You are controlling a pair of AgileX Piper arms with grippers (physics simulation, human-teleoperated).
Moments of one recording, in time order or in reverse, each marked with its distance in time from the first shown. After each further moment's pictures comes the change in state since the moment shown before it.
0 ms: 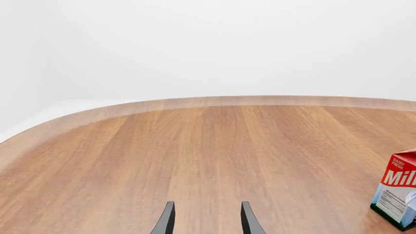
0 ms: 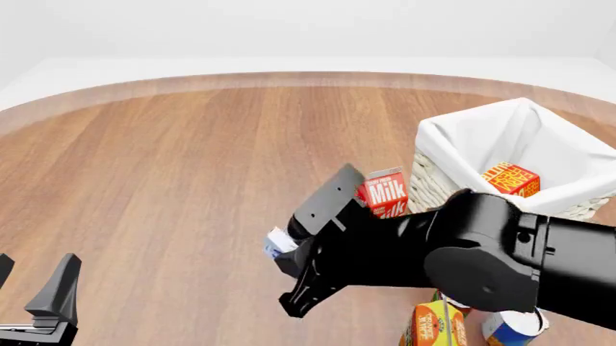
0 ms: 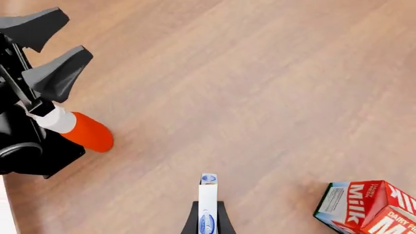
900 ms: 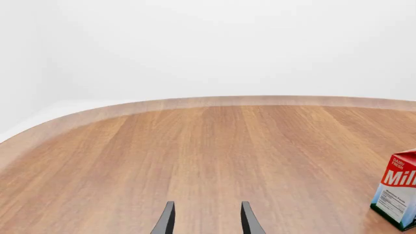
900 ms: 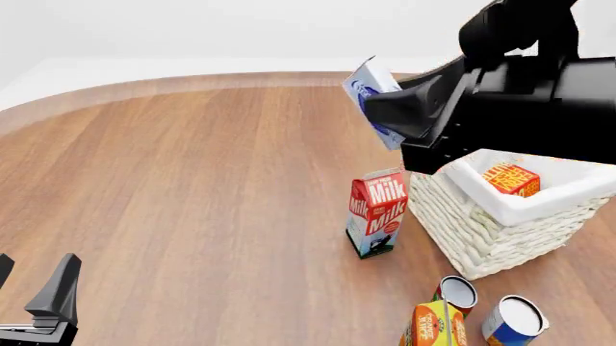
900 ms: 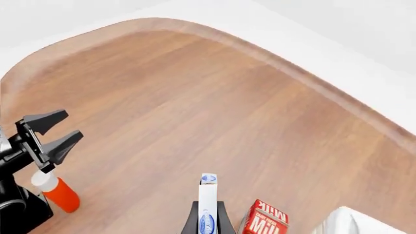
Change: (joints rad) left arm 0.000 0.000 0.000 0.000 0.000; right arm -0.224 -0.287 -0.275 0.193 -0.174
